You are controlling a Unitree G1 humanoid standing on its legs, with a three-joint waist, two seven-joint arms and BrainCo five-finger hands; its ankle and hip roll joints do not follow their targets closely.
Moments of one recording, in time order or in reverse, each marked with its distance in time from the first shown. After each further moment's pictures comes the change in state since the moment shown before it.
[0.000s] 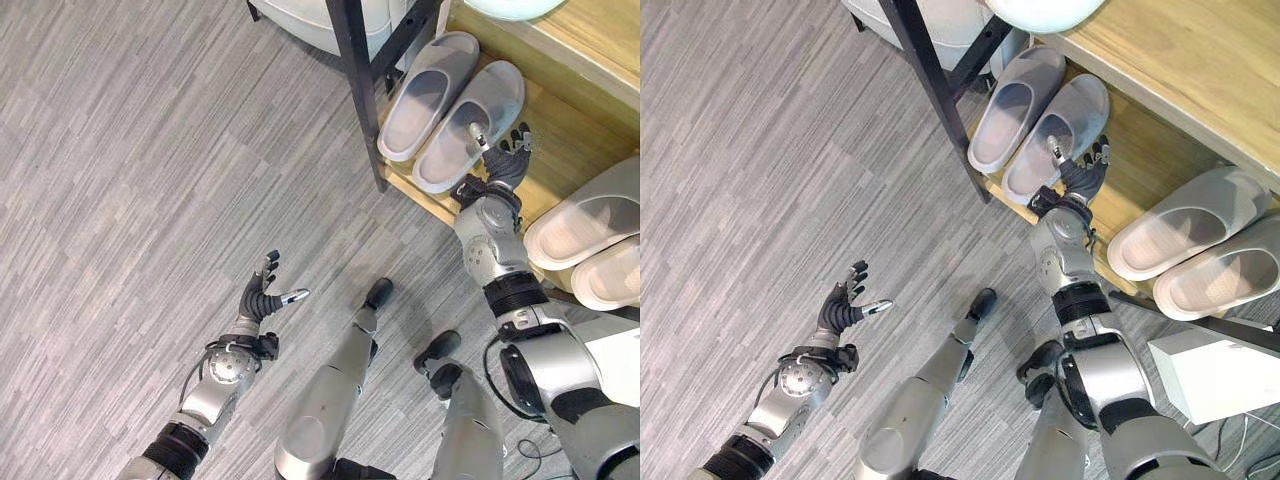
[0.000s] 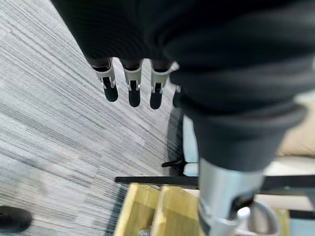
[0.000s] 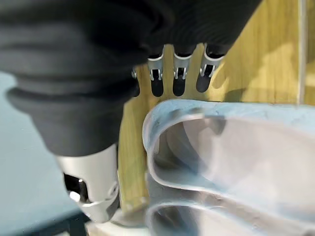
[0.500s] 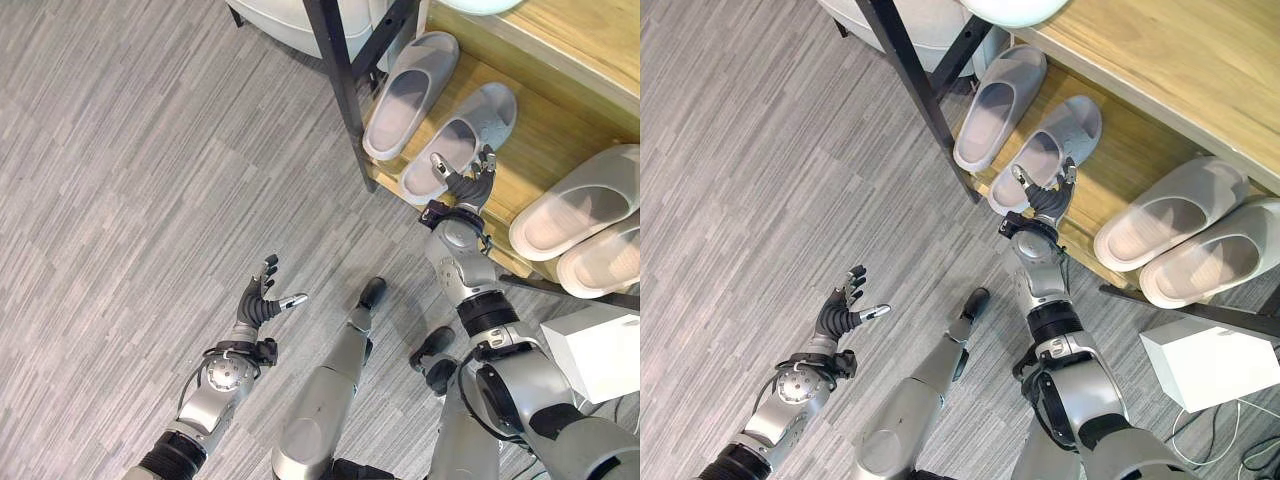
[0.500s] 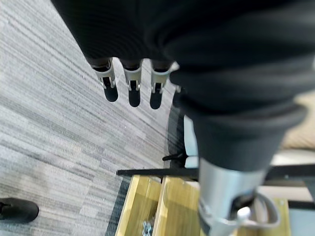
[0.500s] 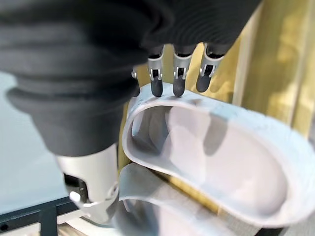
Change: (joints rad) left arm 0.062 0.020 -0.001 -0.026 0.000 -0.002 0.006; right arm -0.003 0.188 -0.039 -0.031 -0.058 0.008 -0.093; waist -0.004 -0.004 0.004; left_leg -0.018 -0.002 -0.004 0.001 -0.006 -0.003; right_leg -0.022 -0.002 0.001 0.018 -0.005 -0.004
